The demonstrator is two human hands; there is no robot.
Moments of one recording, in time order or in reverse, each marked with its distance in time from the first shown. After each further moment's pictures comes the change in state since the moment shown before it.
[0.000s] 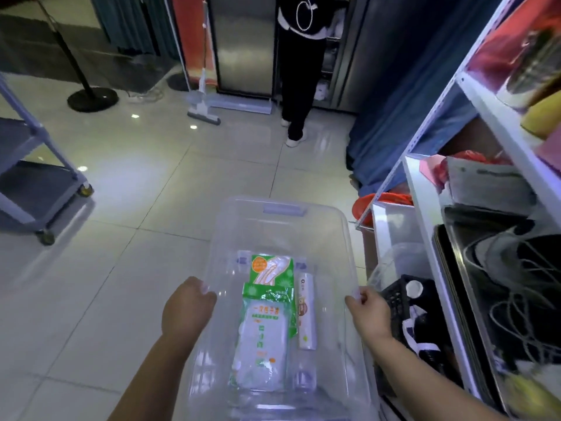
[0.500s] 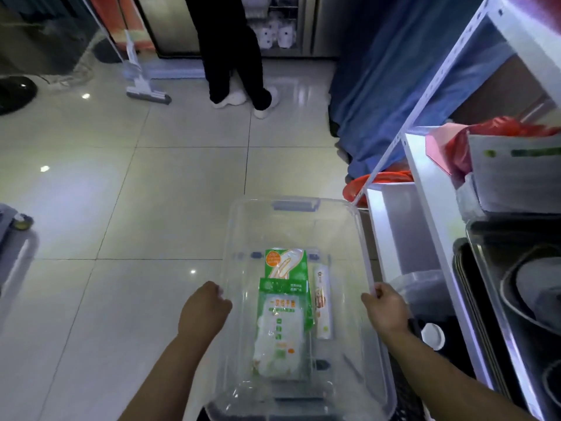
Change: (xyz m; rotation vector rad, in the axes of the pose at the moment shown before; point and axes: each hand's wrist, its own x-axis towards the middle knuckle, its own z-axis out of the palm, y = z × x) left_hand 0.229 0.175 0.145 0.167 -0.294 0.033; right_hand 0.282 0.003 0.016 -0.039 0.005 0.287
